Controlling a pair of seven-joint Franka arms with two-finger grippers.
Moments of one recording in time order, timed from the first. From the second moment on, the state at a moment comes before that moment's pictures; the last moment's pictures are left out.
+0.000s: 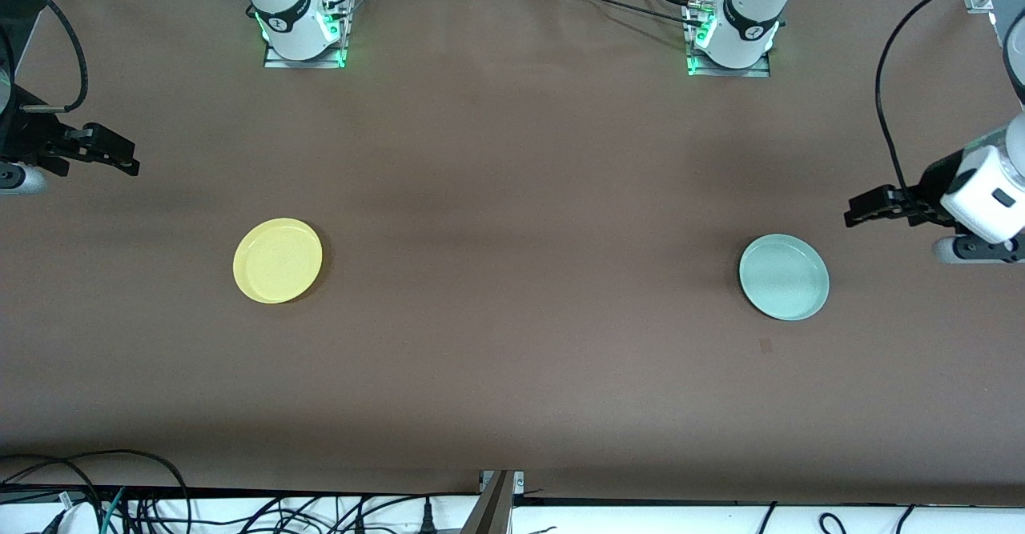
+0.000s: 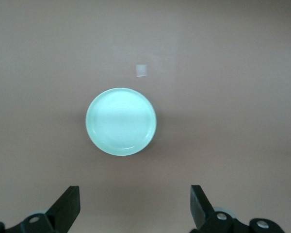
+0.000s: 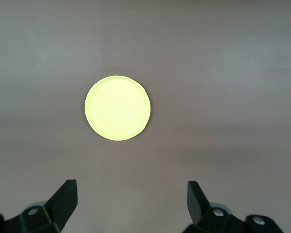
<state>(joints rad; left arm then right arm) 0.07 0.23 -0.02 -1.49 -0.06 1.63 -0.03 -0.05 0.04 0.02 -1.62 -0.04 1.63 -0.05</state>
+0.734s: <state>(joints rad) 0.21 0.40 -0.02 -1.59 -0.06 1.88 0.15 -0.05 0.04 0.03 -1.62 -0.04 1.63 -0.05</state>
